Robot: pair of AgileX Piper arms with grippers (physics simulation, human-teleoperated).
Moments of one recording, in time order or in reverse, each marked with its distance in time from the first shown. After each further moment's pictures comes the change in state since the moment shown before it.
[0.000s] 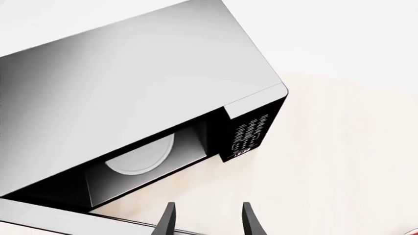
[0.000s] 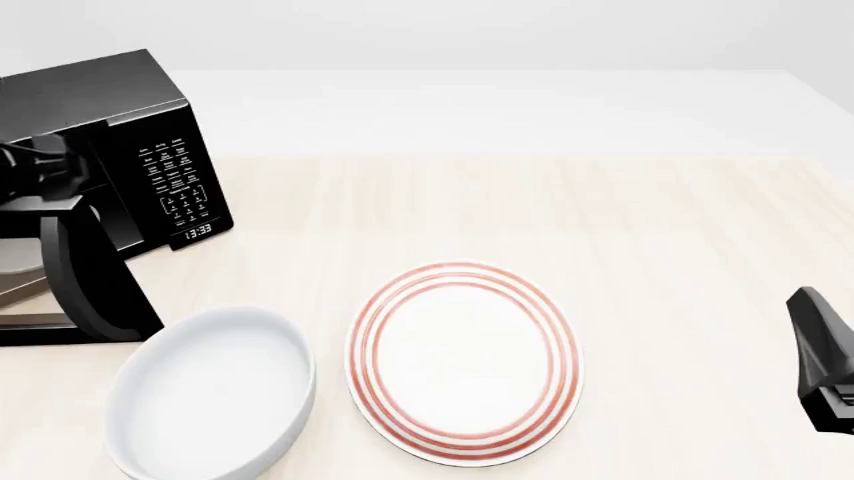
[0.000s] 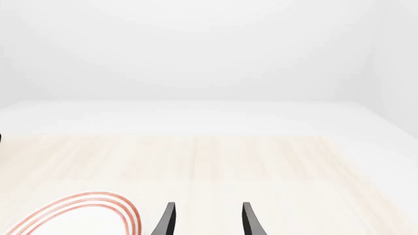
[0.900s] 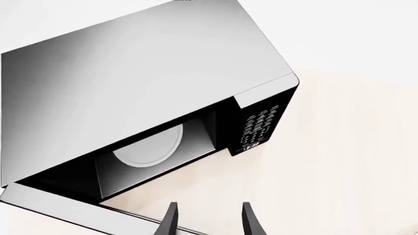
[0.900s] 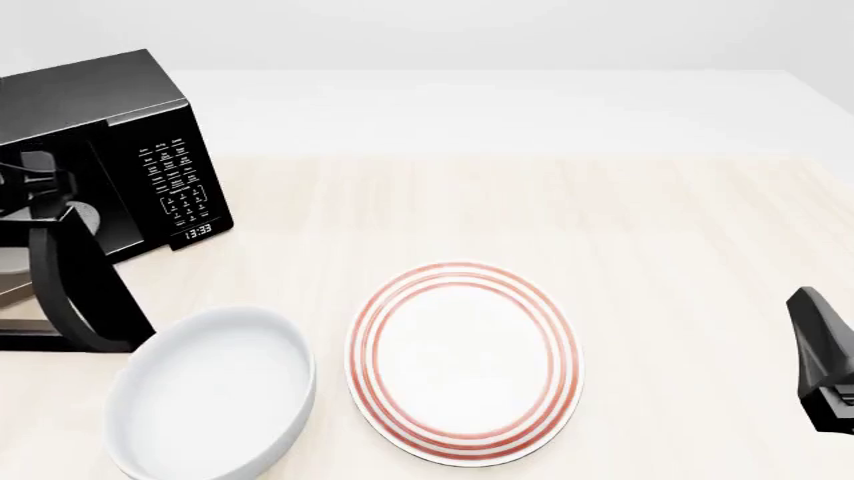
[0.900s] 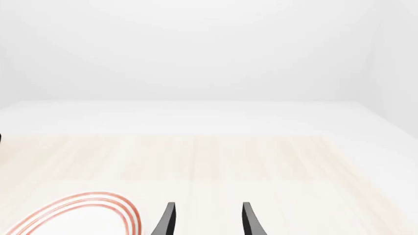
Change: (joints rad) left arm 0.026 -0.041 0.061 -0.025 -0.003; right arm 0.000 0.000 0.000 0.000 0.000
